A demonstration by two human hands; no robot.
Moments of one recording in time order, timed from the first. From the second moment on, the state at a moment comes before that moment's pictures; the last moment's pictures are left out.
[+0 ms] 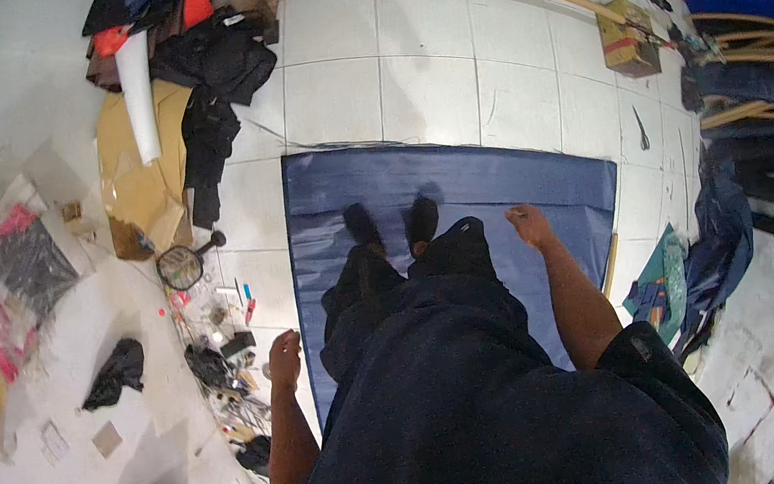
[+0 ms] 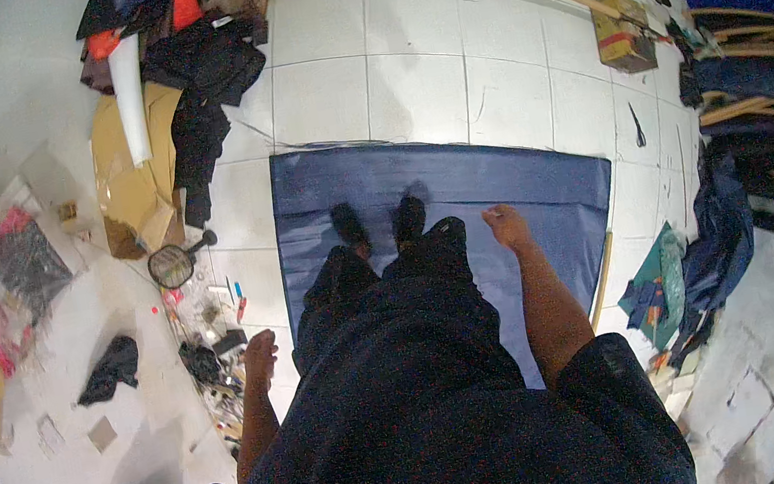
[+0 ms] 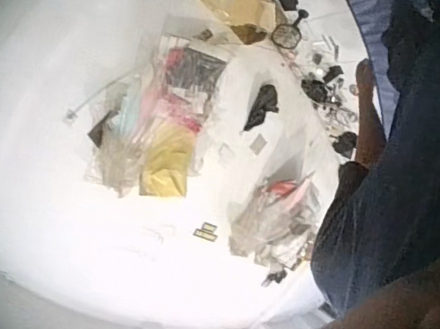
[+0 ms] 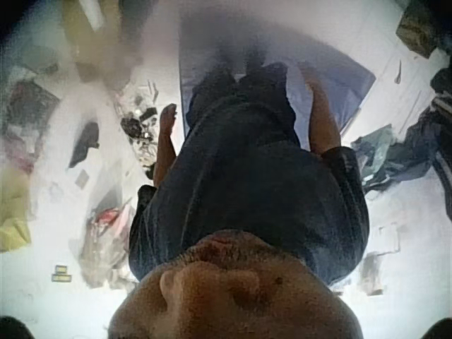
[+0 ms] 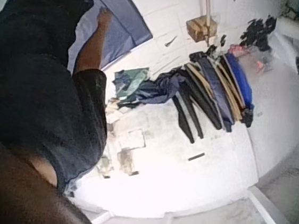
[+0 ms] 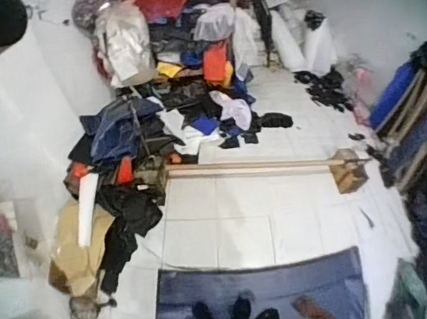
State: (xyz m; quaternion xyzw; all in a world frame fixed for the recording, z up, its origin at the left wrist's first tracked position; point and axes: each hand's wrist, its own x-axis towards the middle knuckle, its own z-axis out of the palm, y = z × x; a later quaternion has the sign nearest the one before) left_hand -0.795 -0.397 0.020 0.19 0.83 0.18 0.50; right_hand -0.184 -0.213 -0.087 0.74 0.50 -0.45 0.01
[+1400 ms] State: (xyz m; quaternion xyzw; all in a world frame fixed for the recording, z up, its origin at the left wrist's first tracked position) left_hand -0.819 -0.008 -0.058 0.26 0.52 -0.08 0.81; right_hand -0.490 -0.626 -0.143 0.89 0.12 -0.40 -0.20
